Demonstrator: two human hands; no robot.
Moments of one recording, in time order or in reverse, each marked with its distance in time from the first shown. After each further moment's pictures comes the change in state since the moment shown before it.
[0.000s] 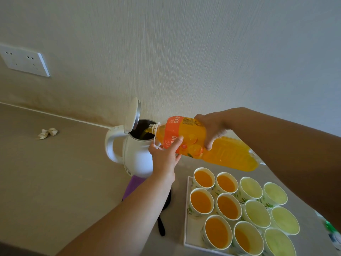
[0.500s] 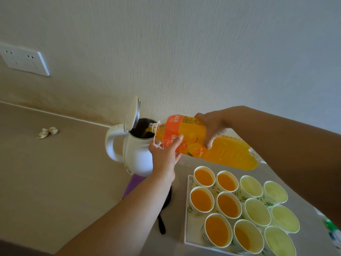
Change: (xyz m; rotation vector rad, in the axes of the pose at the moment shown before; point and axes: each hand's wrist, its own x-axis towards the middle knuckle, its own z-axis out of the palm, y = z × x) left_hand 0.003 0.000 -0.001 0.009 0.004 -0.011; right_hand 0.001 0.000 0.000 0.006 -0.013 0.001
